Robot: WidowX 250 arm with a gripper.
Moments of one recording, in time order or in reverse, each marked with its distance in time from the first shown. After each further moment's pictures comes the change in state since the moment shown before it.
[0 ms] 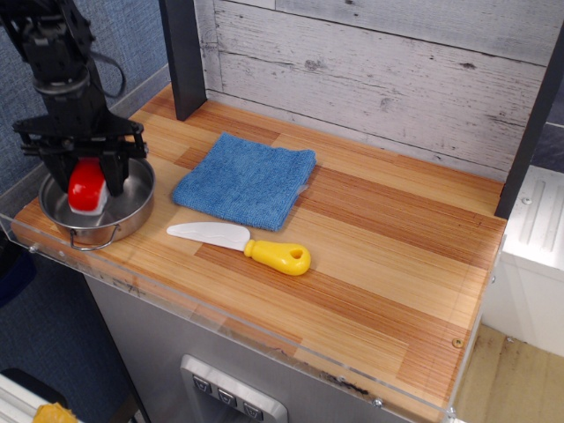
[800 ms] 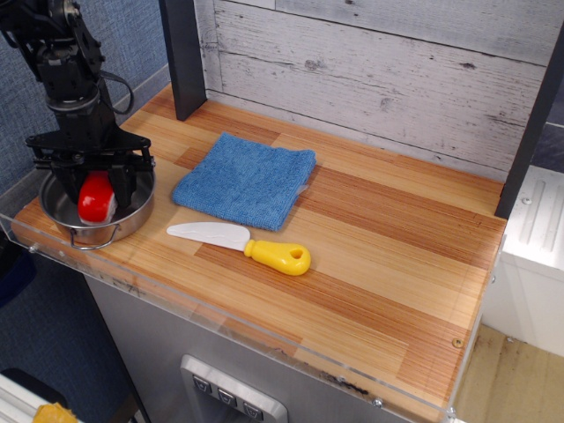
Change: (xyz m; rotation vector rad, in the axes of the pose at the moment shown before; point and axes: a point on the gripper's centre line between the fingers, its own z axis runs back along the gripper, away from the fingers) arm 0.003 -0.002 -0.015 -0.017 0.015 0.004
